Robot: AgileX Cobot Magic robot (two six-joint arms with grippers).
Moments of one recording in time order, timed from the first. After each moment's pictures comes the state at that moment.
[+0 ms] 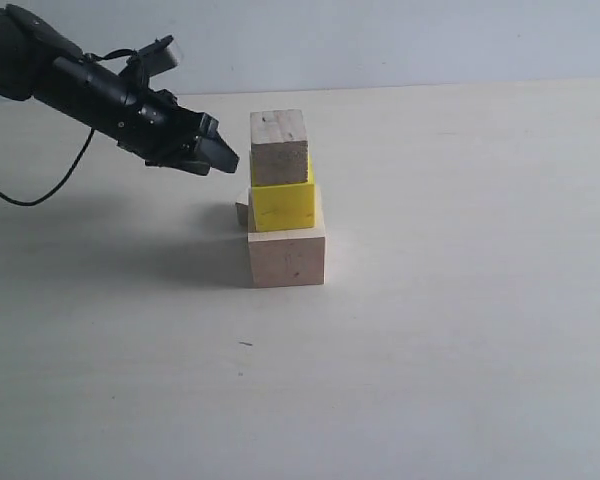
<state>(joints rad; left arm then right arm) -0.22 2.20 -1.53 -0.95 0.85 0.89 -0.01 2.08 -2.11 0.70 1.22 -0.26</state>
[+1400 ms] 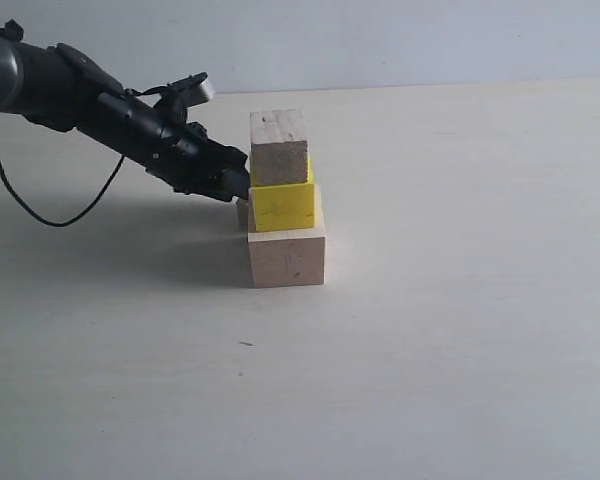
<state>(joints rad) -0.28 2.28 -1.54 -0.97 0.78 0.91 -0.01 1.99 -2.11 0.67 1.22 -0.23</state>
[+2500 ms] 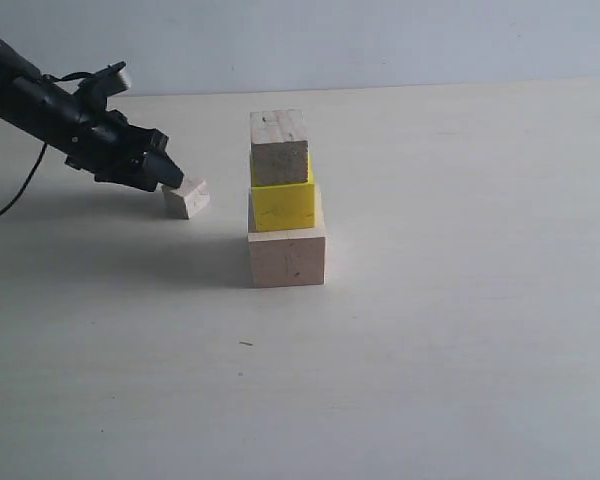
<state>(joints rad) -0.08 2.27 -1.57 -0.83 0.85 0.82 -0.01 1.99 -2.11 0.70 1.22 -0.24</state>
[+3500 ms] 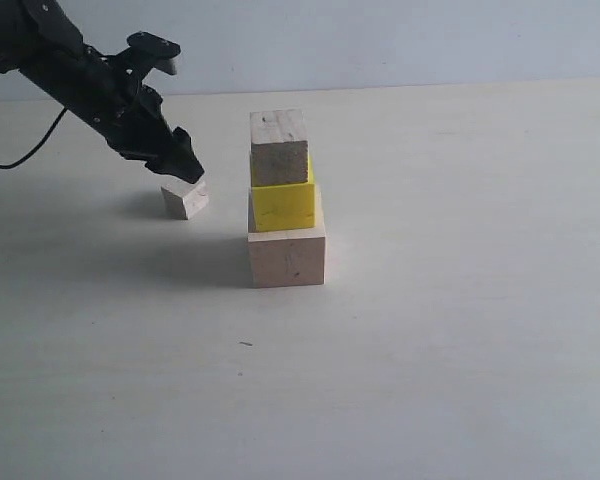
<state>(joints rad) -0.24 2.16 -1.58 -0.52 0.77 0.90 -0.01 1.99 -2.11 0.79 1.22 -0.27</state>
